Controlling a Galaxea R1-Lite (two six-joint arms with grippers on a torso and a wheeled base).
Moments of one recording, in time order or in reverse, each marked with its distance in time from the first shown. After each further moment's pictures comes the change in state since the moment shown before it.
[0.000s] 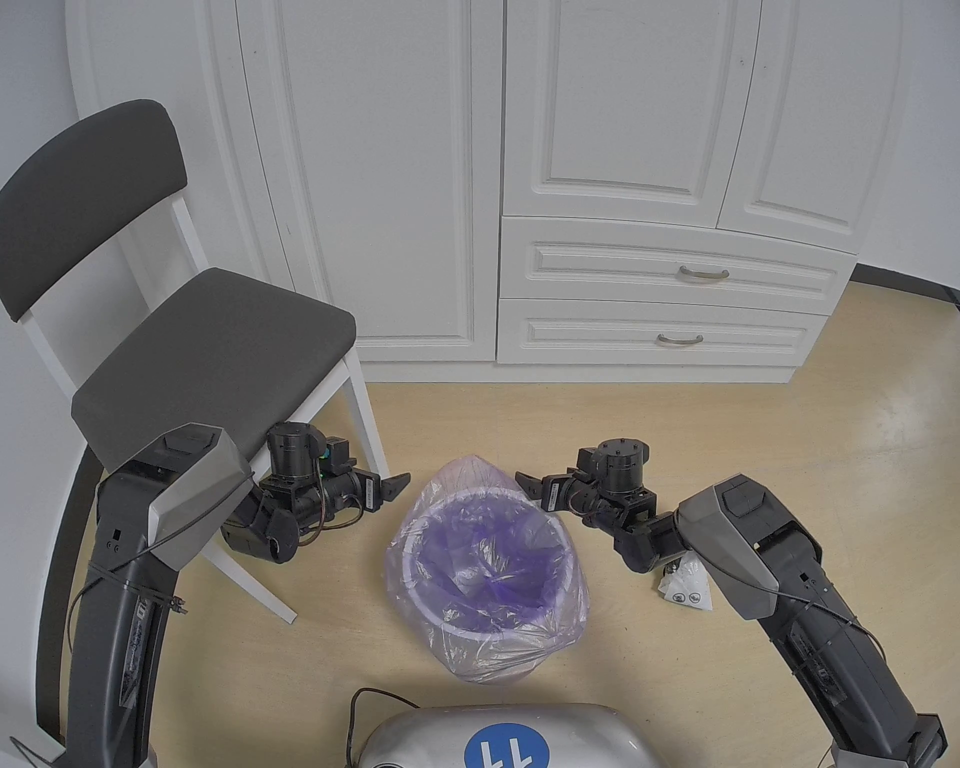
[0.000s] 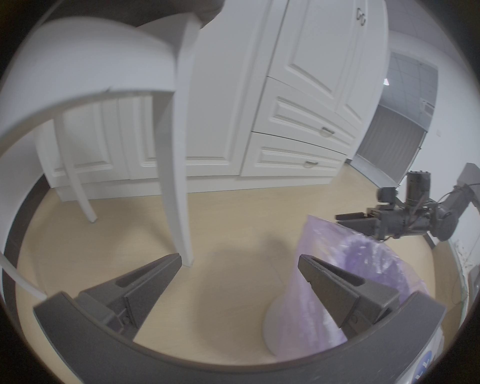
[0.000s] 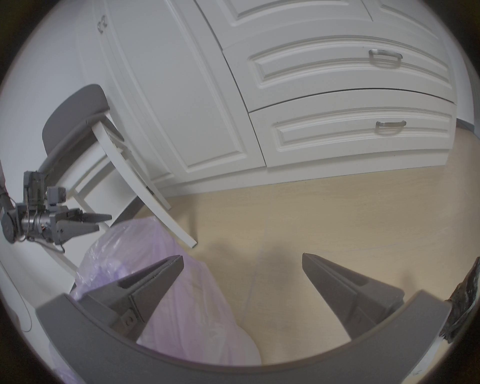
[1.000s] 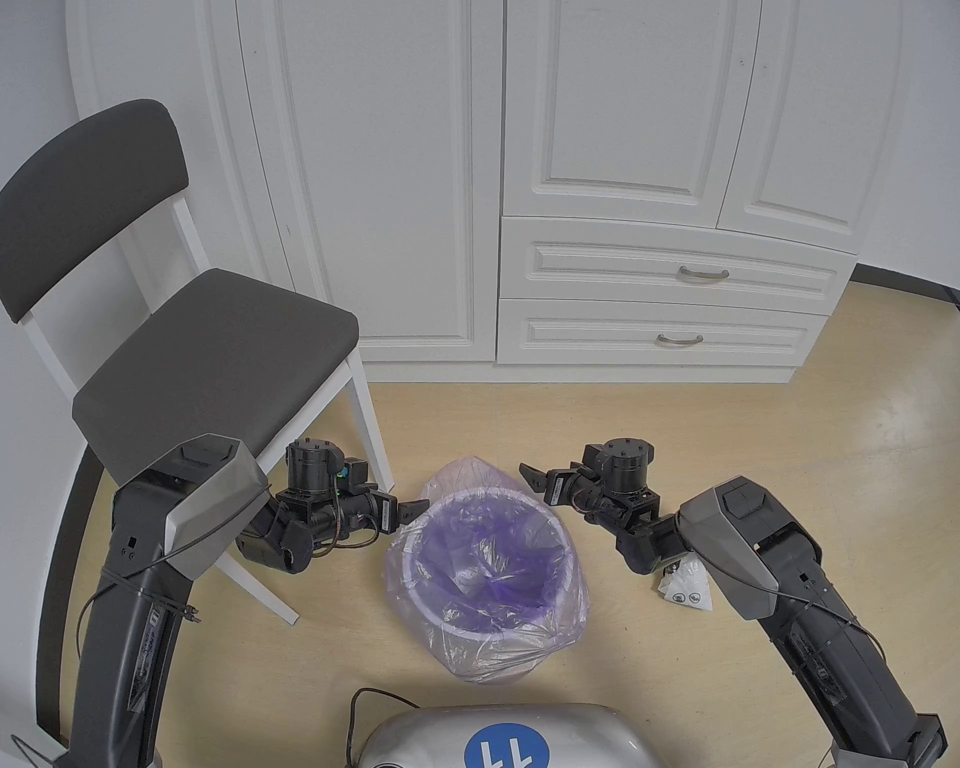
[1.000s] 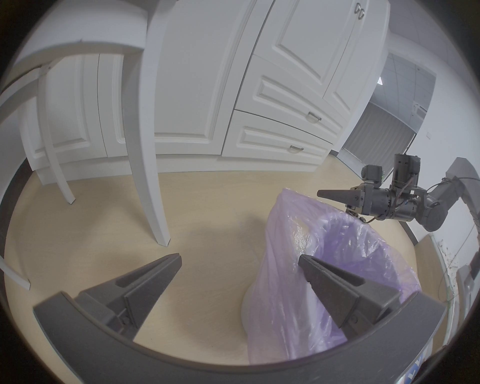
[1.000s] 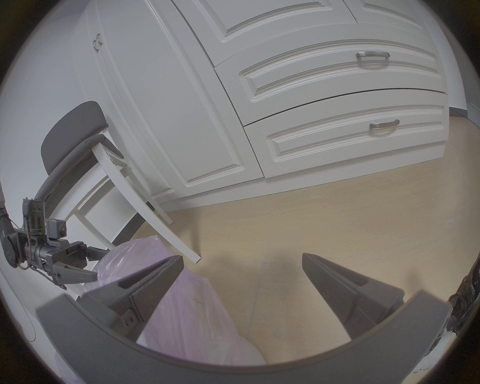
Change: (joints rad) left arm -0.040 0.039 -0.015 0.069 -0.067 -0.015; right arm -0.008 0.010 -0.001 -0.069 -0.009 0.044
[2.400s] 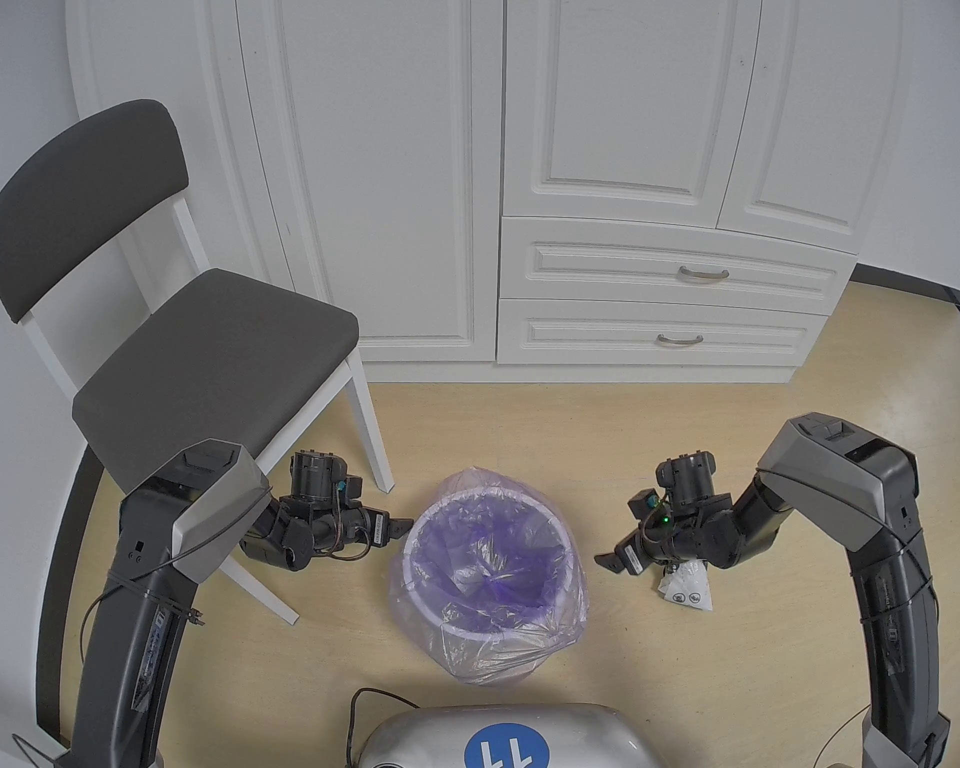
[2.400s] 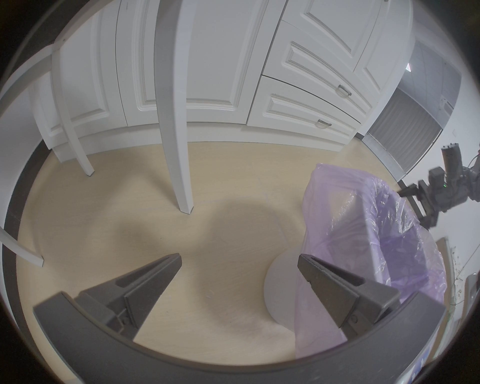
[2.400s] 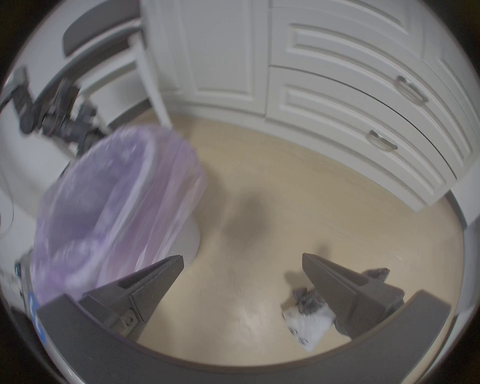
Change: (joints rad) left arm 0.016 0.049 -0.078 0.192 0.127 0.011; right arm -0.092 -0.420 0.733 0.243 -0.017 -0.645
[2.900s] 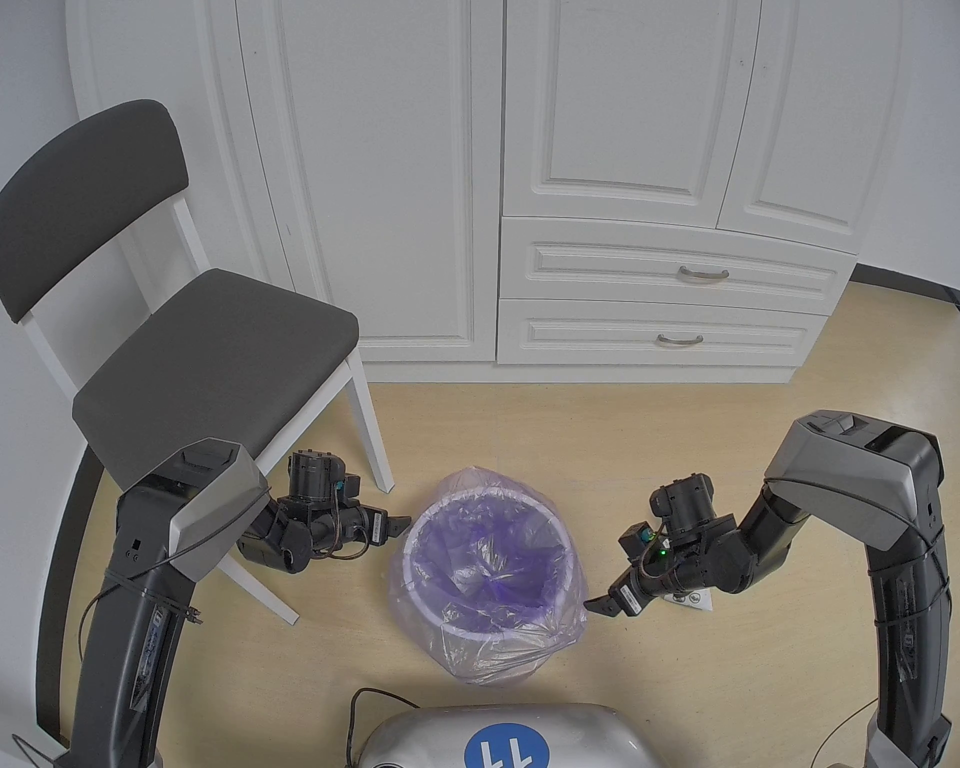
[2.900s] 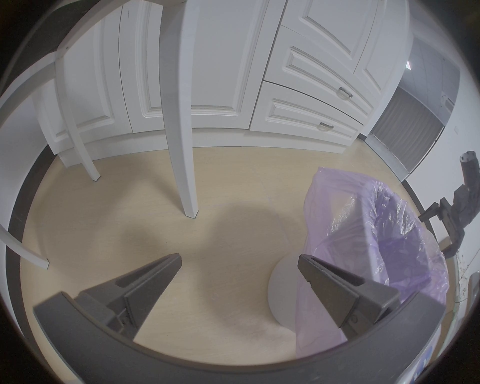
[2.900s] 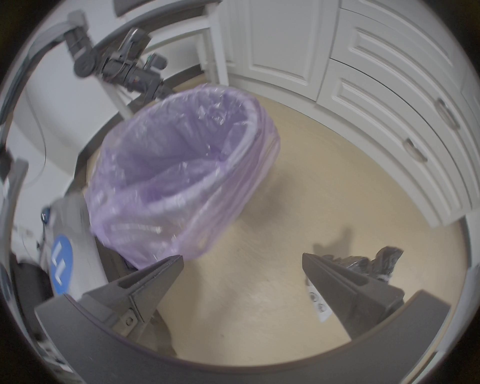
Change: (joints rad) left arm -0.001 -0.015 0.037 -0.045 0.026 0.005; right arm 0.078 -0.125 0.231 0.019 0.070 -0.018
